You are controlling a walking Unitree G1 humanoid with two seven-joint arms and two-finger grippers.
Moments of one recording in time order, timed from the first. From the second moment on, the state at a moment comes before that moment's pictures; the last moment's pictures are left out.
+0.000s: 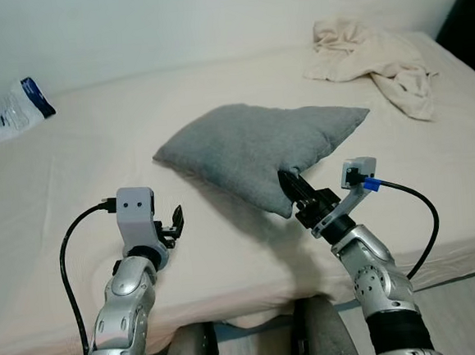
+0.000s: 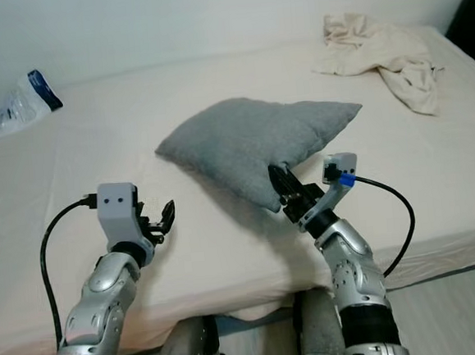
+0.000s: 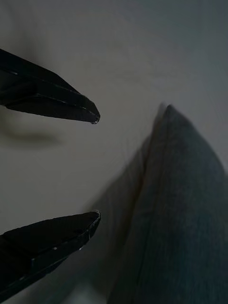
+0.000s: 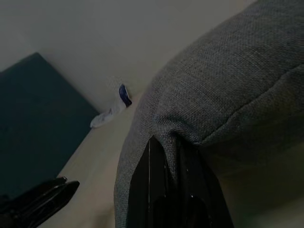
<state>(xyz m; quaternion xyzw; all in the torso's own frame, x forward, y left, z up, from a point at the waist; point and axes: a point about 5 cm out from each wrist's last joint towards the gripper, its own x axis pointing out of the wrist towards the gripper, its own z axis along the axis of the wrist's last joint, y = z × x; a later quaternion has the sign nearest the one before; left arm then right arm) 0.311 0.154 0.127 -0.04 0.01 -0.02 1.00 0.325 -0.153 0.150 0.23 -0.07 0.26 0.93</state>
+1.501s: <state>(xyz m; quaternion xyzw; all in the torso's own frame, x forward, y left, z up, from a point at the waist) 0.339 0.148 0.126 -0.05 -0.01 -0.02 1.00 0.327 -0.172 0.144 0.23 -0.02 0.18 0.96</state>
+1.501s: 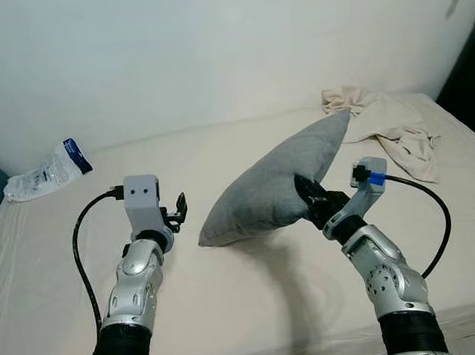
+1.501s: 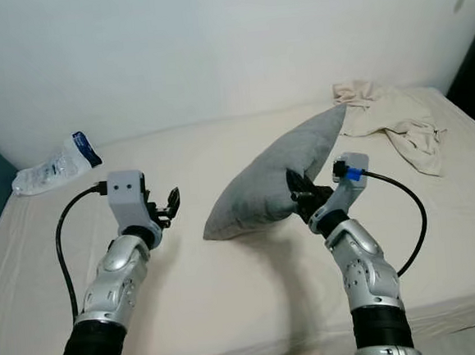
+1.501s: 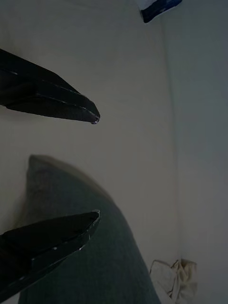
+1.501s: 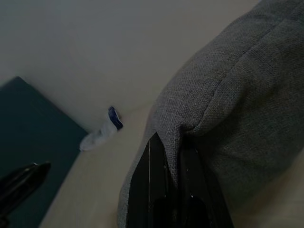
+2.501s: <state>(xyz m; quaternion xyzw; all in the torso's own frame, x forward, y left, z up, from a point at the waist) 0.335 0.141 0.117 -0.05 0.01 -0.03 1.00 0.327 -0.170 0.170 0.28 -0.08 0.20 0.94</state>
